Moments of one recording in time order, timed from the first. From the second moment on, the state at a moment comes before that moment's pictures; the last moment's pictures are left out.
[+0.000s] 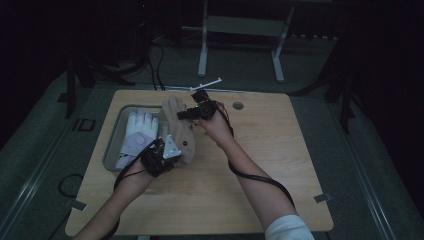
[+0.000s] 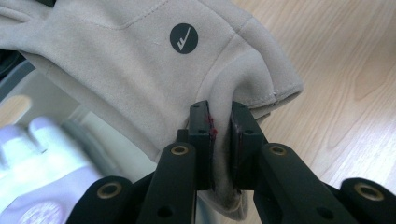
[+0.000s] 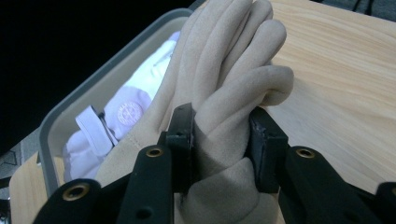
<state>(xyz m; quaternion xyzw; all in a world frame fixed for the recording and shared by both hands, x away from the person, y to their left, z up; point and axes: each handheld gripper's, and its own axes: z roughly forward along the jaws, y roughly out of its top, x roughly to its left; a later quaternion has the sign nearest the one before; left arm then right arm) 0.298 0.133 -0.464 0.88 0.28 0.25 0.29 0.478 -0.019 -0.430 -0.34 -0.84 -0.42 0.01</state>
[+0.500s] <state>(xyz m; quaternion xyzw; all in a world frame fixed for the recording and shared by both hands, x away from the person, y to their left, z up) 0.294 0.193 -0.462 0.87 0.32 0.25 0.27 0.484 0.045 -0.443 -0.32 -0.85 -0.42 0.02</state>
